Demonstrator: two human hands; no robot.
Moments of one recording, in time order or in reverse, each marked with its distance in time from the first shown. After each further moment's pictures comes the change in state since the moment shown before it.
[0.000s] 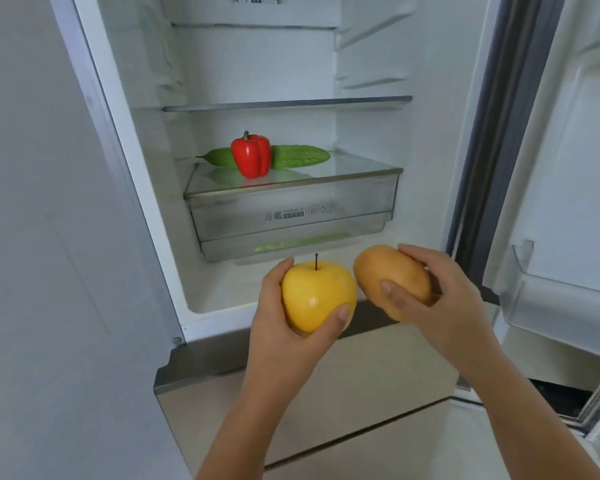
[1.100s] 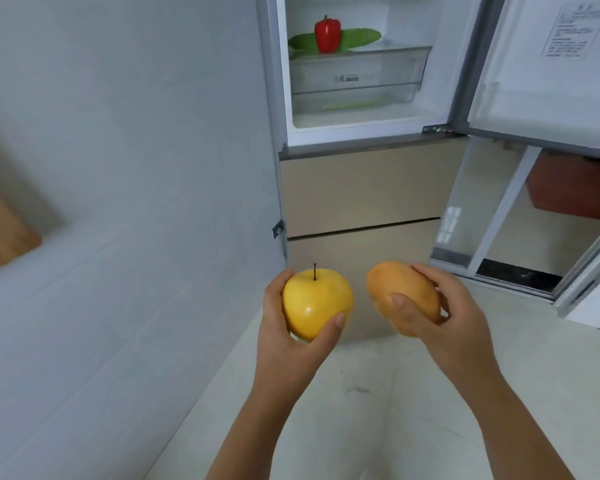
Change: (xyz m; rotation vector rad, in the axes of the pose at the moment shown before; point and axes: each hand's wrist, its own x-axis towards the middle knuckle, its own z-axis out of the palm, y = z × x) left_hand -0.468 0.137 -0.152 0.056 0.118 -0.236; right_hand -0.460 -0.172 -0.078 0.091 -0.112 0.176
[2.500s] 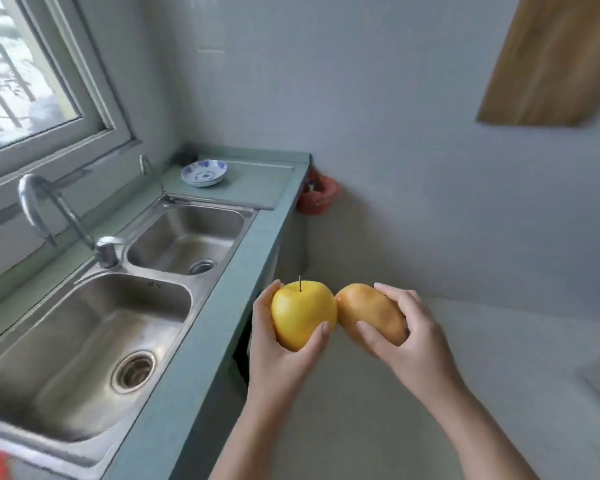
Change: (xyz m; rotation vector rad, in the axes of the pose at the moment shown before) left_hand -0.756 0.196 -0.083 0.306 1.338 -0.228; right_hand -0.588 -0.177 -0.135 0.448 -1.252 -0.620
